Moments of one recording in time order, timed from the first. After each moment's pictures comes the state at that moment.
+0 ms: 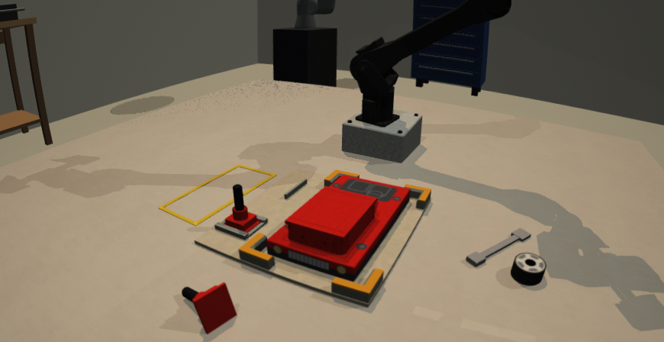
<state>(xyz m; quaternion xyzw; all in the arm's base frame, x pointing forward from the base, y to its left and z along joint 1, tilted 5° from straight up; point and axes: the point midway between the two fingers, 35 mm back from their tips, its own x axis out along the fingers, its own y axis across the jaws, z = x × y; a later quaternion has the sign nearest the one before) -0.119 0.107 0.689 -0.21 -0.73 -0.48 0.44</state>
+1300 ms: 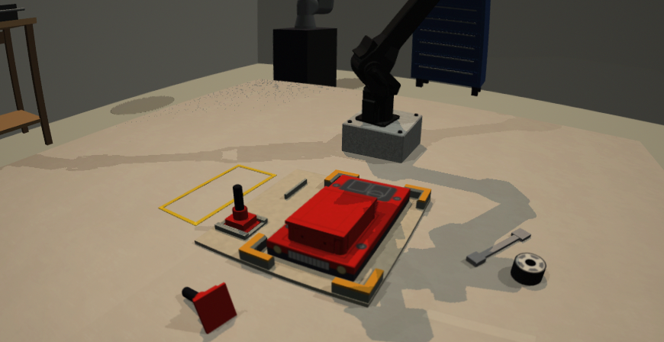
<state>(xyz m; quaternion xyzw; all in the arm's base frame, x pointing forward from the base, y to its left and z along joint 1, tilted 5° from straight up) 0.066 -0.150 0.661 -0.02 -0.44 -0.48 0.76</state>
